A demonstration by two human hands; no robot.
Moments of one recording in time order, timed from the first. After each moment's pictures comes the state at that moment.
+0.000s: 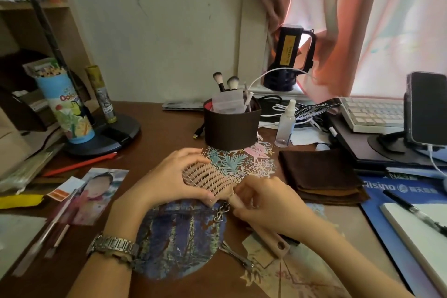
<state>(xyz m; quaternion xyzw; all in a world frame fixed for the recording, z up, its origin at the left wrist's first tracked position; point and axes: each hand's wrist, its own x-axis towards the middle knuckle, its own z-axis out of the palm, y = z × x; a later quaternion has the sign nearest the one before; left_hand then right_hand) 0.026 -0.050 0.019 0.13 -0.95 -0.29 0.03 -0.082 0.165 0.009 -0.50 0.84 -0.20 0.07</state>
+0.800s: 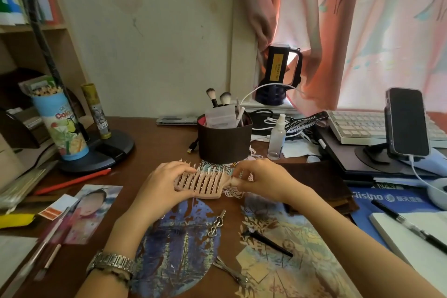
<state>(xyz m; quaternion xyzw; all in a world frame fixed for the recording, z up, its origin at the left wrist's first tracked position) 0.016 -0.054 0.002 0.19 -0.95 -0.22 0.15 -0.151 0.138 0.023 -0.53 0.83 -0.16 0.05</state>
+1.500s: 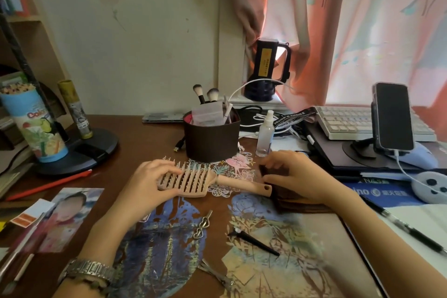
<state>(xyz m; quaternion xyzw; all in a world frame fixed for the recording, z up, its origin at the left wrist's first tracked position) 0.014 -0.055 0.006 0.19 -0.94 -0.23 0.16 -0.183 0.210 0.036 -0.48 0.85 -0.23 0.05</state>
